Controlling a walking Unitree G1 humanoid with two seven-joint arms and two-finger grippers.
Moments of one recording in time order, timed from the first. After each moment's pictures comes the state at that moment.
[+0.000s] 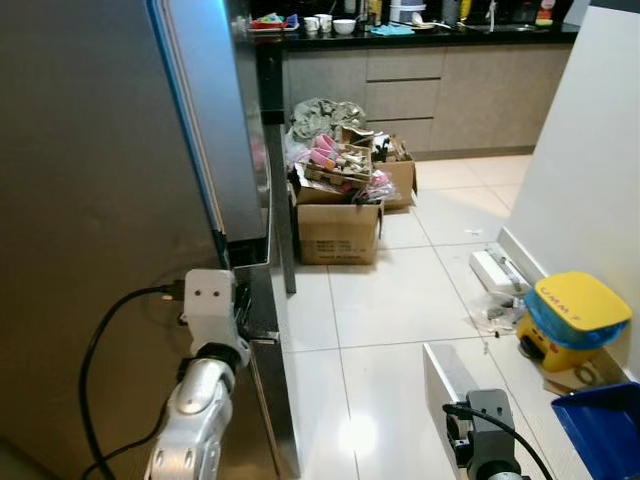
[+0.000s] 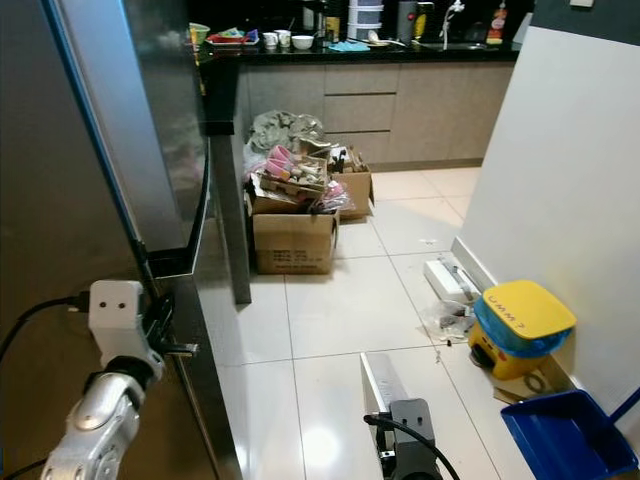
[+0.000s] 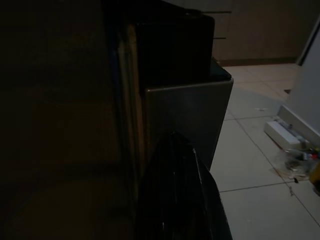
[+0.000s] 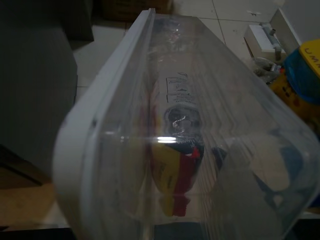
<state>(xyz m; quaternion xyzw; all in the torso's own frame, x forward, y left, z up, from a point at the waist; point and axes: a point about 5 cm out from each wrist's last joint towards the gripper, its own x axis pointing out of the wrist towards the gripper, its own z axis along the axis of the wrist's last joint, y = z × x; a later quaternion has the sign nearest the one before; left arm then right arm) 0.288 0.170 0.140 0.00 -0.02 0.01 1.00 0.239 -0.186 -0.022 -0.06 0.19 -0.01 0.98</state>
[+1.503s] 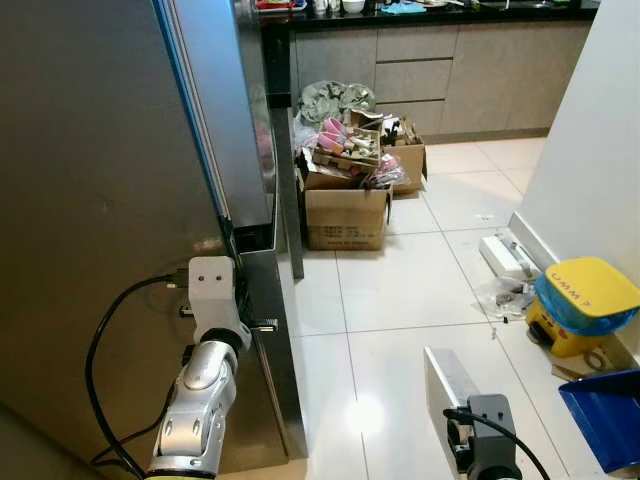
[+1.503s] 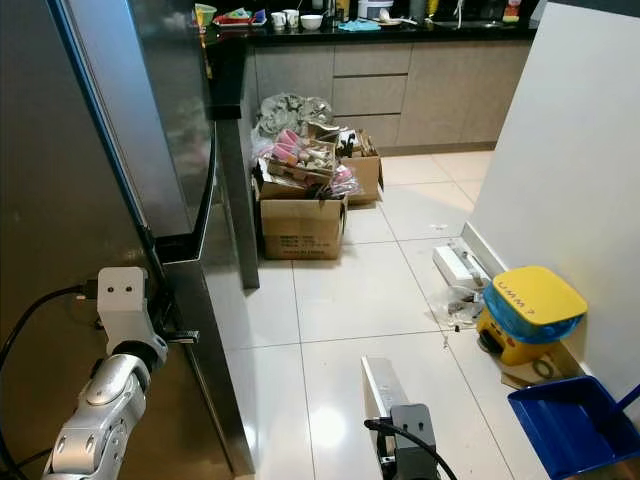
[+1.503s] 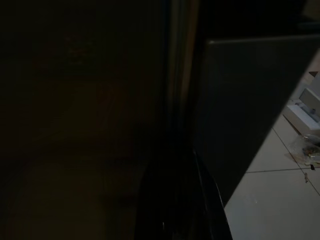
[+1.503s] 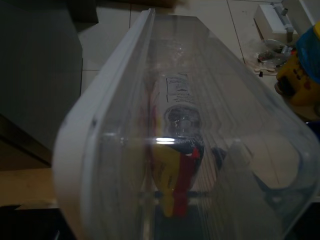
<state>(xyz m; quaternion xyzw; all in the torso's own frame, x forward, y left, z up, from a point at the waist) 0.306 0.170 0.140 -0.02 0.01 0.00 1.00 0.235 -0.185 -0.025 -0.06 0.19 -0.01 0.98</state>
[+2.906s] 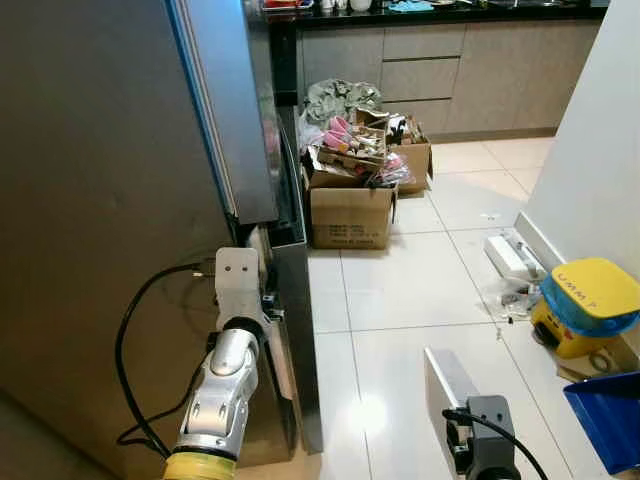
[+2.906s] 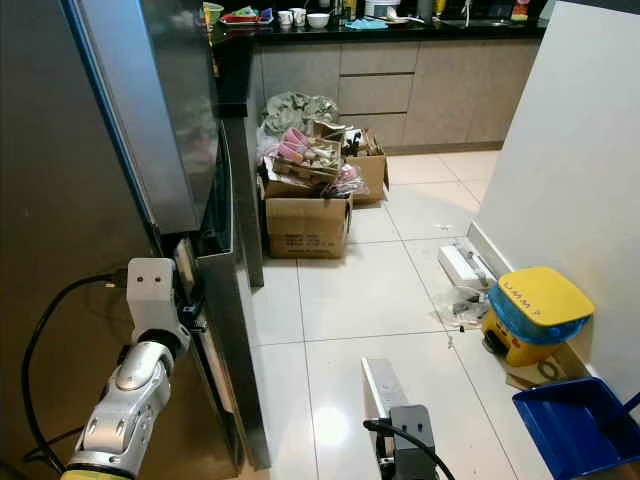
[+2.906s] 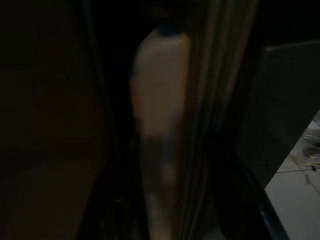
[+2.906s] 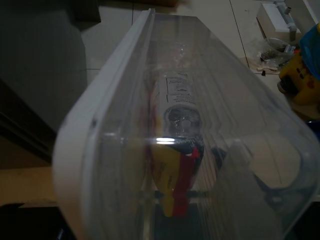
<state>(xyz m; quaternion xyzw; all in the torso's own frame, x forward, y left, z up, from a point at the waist) 0.323 0.149 0.142 0.00 0.00 0.01 1.00 0.234 -0.183 -0.026 -0.06 0.19 -0.02 0.98</state>
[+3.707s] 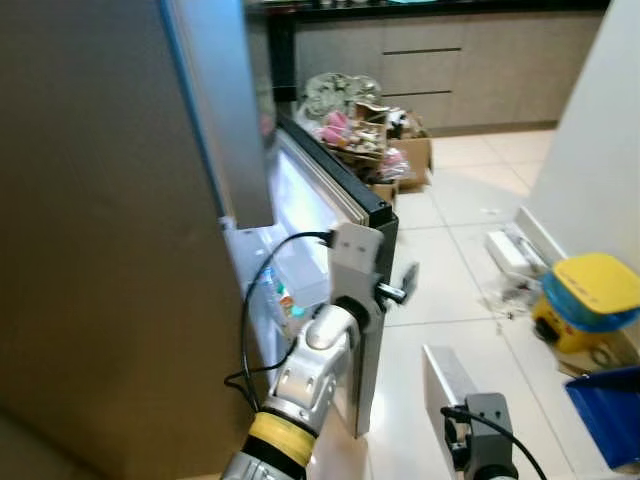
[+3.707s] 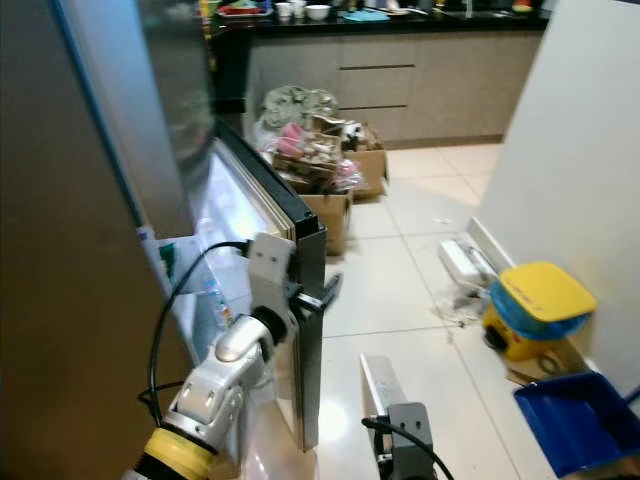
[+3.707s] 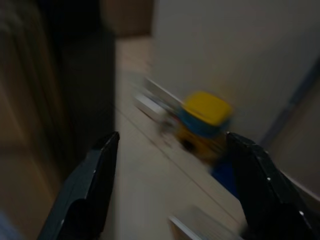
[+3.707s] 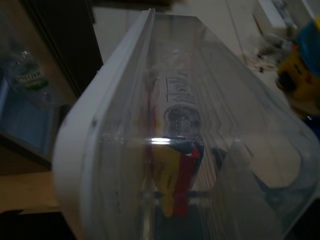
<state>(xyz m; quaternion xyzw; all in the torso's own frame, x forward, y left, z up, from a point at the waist) 0.322 0.003 0.165 -0.07 0.01 -0.33 0.94 0.232 -0.186 -0.026 -0.06 0.19 -0.02 0.98</state>
